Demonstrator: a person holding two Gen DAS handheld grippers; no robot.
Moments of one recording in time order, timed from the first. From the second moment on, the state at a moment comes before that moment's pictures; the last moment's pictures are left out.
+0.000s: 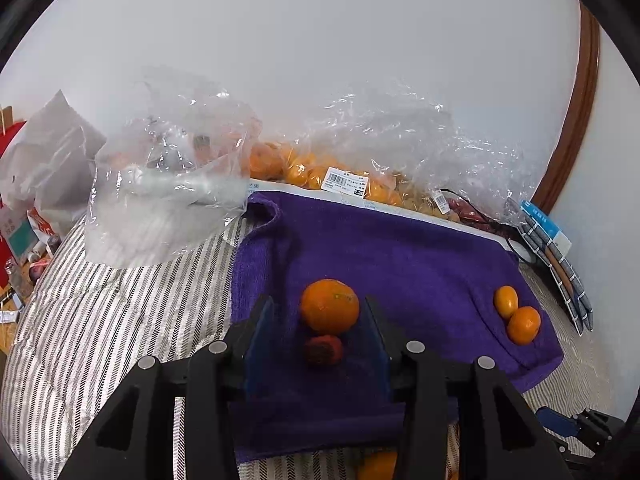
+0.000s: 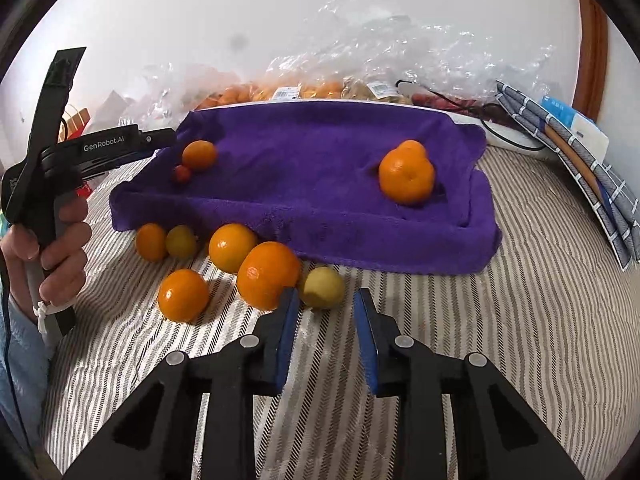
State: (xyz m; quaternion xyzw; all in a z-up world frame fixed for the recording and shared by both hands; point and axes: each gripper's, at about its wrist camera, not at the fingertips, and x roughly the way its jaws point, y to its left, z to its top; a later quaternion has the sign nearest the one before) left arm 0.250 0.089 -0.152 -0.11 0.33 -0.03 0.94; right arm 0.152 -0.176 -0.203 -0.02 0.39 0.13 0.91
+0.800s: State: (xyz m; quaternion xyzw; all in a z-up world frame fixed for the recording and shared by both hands) left arm 0.240 0.090 -0.145 -0.12 0.32 -0.04 0.94; right arm 0.158 -0.192 -0.206 -0.02 0.40 0.08 0.91
